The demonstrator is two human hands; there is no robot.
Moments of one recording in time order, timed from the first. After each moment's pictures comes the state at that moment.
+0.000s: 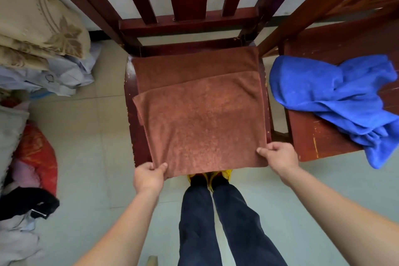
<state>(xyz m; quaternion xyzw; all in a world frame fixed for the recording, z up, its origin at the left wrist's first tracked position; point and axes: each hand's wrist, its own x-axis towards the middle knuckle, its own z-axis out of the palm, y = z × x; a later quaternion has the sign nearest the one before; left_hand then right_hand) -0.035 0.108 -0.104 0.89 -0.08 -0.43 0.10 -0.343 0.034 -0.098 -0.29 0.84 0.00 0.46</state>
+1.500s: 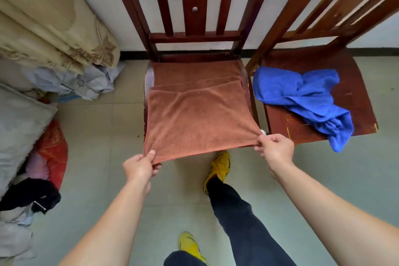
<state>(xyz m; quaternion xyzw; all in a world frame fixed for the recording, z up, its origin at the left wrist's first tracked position) -0.042 0.167 -0.004 0.84 0.03 -0.45 0.32 -0.344 0.090 -0.003 -0.24 0.83 -0.24 0.44</state>
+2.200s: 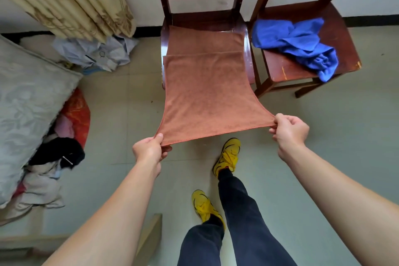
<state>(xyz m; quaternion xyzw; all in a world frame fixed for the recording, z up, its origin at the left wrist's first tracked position) -0.054 0.389 0.065 0.81 0.02 -0.46 0.36 -0.351 0.316 0.077 -0.16 0.81 -0.38 0.42</state>
